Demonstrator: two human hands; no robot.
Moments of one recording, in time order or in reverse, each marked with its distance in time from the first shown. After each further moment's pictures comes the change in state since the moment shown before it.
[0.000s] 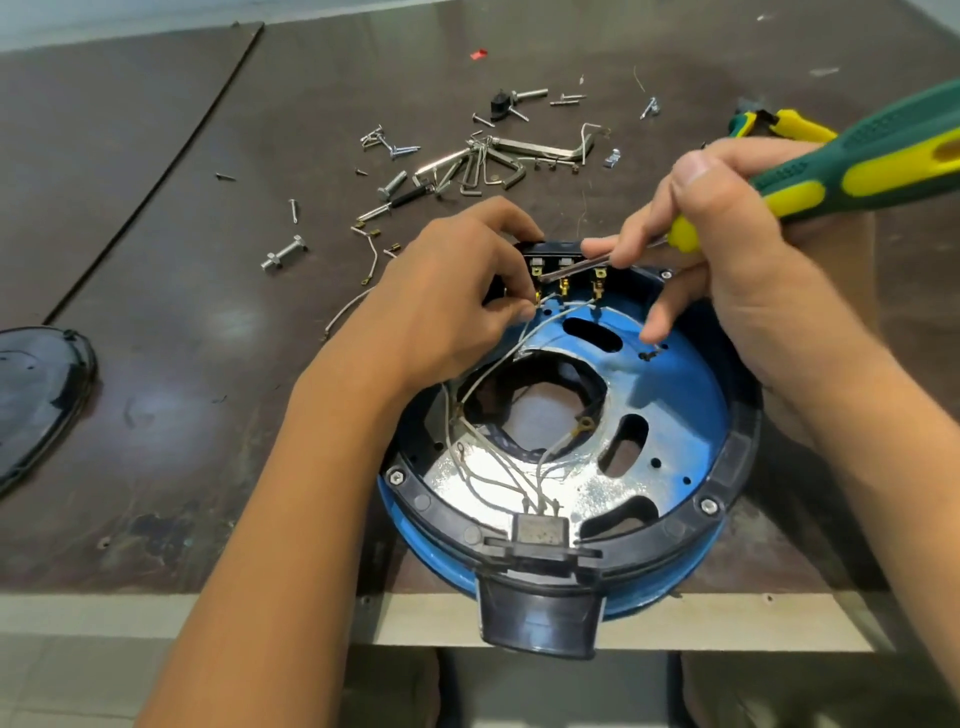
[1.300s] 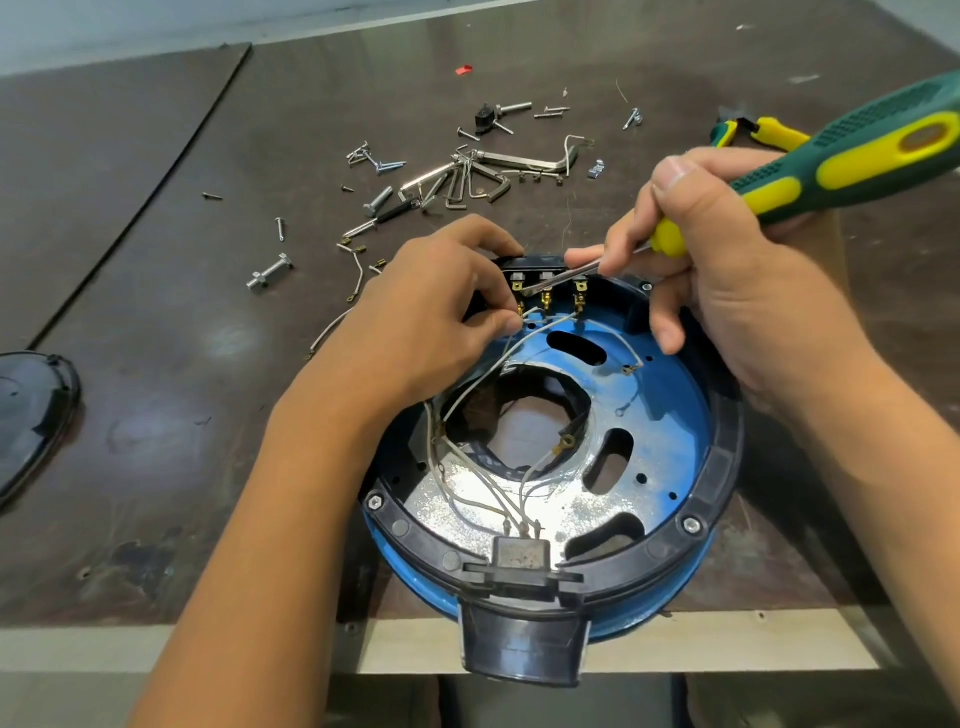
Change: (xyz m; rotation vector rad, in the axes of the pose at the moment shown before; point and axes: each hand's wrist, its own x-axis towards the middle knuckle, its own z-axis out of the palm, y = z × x) left_hand 0.001 0.000 0.002 -0.035 0.009 -0.045; right_hand 0.011 0.007 -0.002 0.188 0.021 0.035
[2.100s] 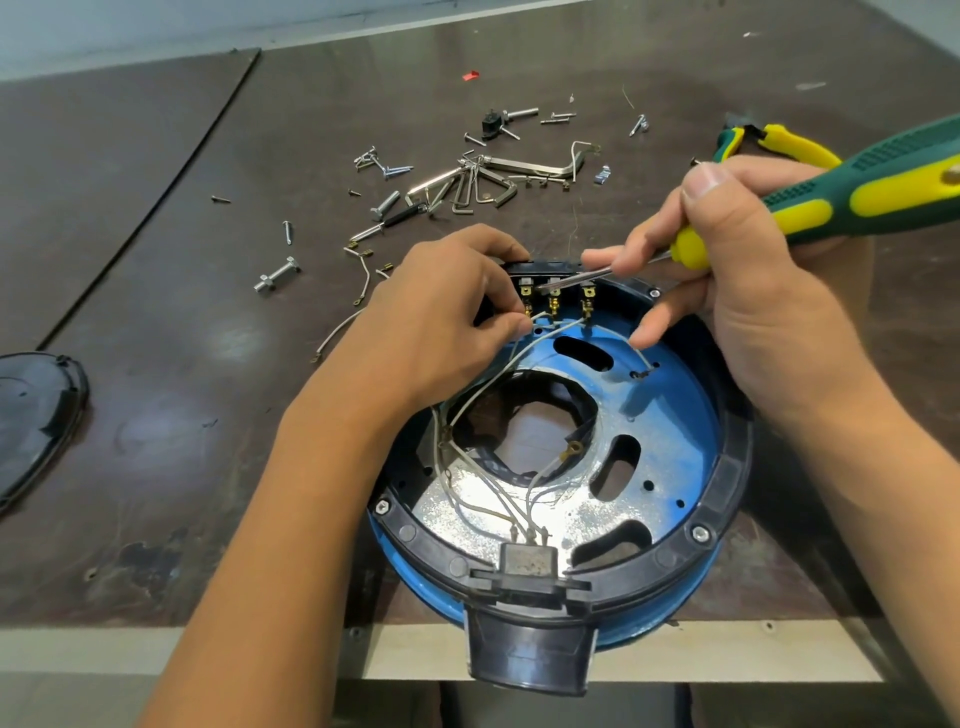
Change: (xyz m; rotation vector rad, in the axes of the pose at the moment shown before) left_hand 0.001 0.002 0.001 -0.014 0.015 -0.019; right_hand -0.005 -0.001 0.001 -0.068 0.059 -0.041
